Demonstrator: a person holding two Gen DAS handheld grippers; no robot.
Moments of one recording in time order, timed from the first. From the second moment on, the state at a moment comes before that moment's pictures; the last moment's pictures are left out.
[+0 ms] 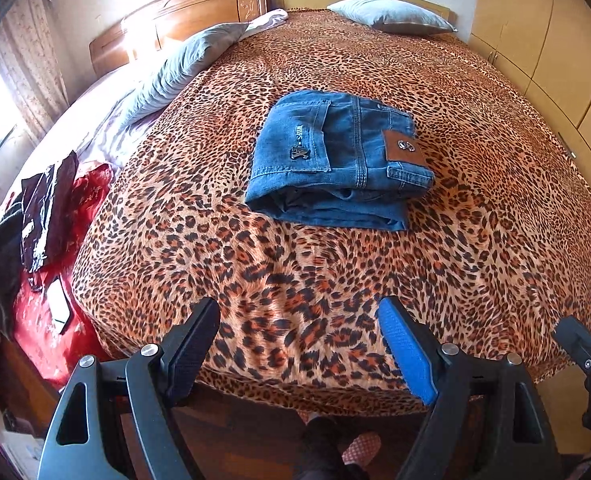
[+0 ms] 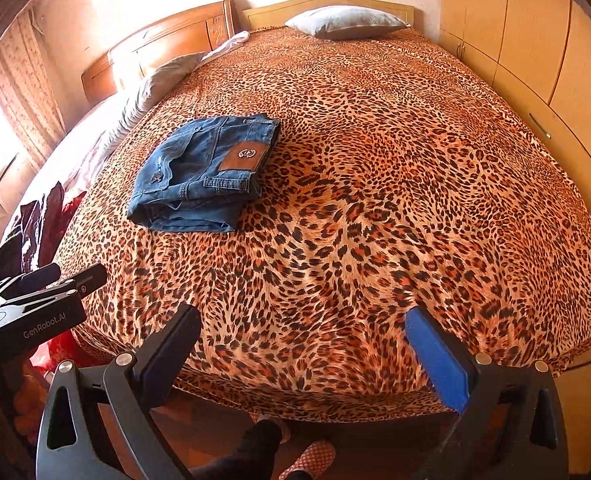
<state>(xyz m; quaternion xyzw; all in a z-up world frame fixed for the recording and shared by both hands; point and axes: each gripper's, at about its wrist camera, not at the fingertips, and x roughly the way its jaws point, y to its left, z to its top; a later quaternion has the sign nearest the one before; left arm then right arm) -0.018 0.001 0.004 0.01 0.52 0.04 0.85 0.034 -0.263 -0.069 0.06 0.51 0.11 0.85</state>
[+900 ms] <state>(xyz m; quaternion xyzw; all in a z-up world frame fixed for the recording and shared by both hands) -0.009 -0.004 -0.027 0.00 0.55 0.00 0.83 0.029 -0.275 -0.077 0.04 0.53 0.10 0.84</state>
